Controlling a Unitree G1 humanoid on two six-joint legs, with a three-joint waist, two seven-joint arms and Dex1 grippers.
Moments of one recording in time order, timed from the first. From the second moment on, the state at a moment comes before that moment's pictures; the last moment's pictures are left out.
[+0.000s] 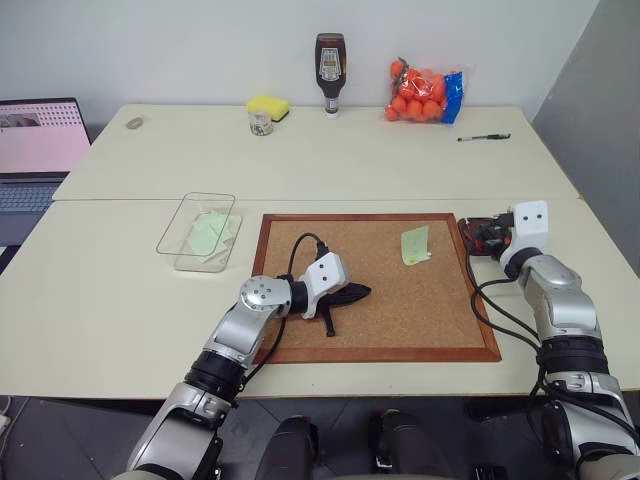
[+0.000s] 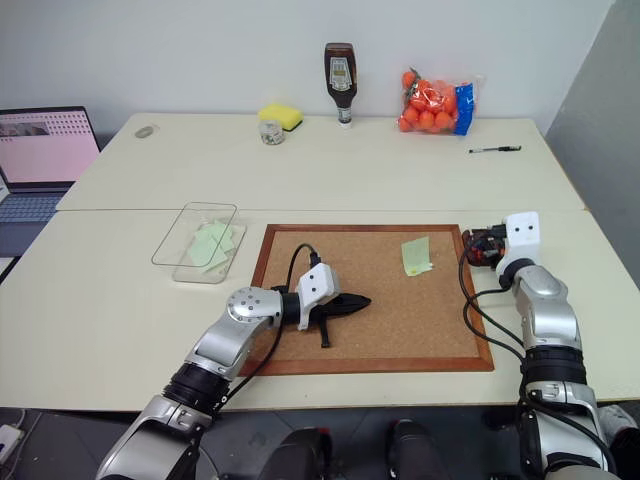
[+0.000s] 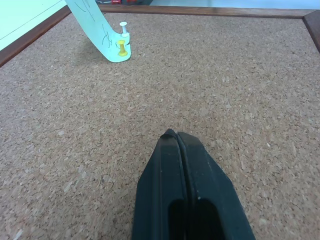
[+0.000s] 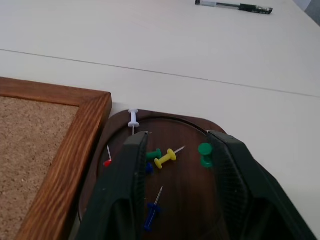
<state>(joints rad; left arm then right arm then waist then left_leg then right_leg) -0.47 0.33 -0.32 0.26 -0.07 0.08 -0.99 -0.51 -0.44 -0.21 0.36 0.11 0.32 0.30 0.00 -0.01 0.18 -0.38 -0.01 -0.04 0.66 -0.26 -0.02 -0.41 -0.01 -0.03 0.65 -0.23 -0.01</state>
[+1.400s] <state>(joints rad) -0.48 0.33 -0.33 0.27 -0.07 0.06 -1.00 -0.22 -0.36 0.01 -0.12 0.15 0.45 0.36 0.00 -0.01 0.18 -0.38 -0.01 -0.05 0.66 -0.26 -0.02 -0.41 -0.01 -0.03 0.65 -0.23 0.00</state>
